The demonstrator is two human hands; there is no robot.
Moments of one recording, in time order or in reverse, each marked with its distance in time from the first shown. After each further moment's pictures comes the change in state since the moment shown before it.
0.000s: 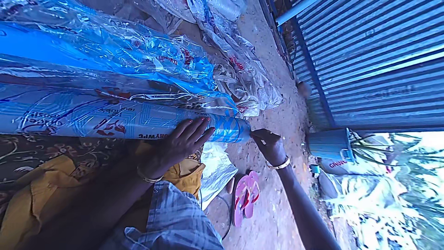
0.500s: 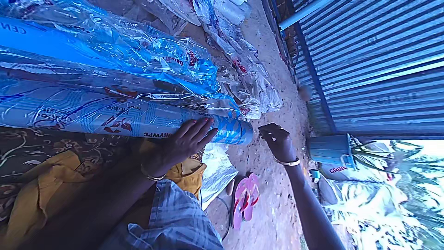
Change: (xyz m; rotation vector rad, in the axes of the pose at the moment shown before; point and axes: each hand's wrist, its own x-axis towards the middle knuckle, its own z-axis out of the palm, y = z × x) left_hand -0.001 0.000 0.000 0.006 0.015 0.004; right_hand 0.014 0.006 -0.018 0.035 -0.062 0.125
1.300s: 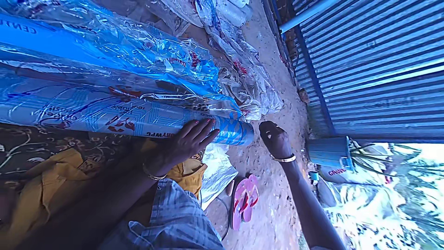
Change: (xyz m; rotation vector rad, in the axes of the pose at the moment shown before) left_hand 0.002 0.001 -0.004 0.026 -0.017 0.007; right_hand 0.011 -0.010 0.002 -0.211 -0.054 0.034
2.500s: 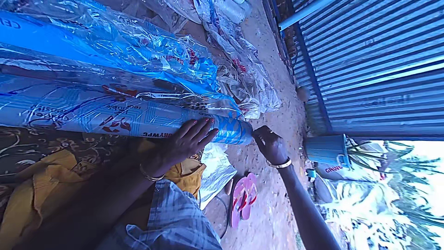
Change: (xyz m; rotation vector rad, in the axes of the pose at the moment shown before) left_hand -0.002 -0.001 0.002 -0.015 -0.011 0.006; right_hand -0.014 0.003 0.015 -0.013 0.058 -0.188
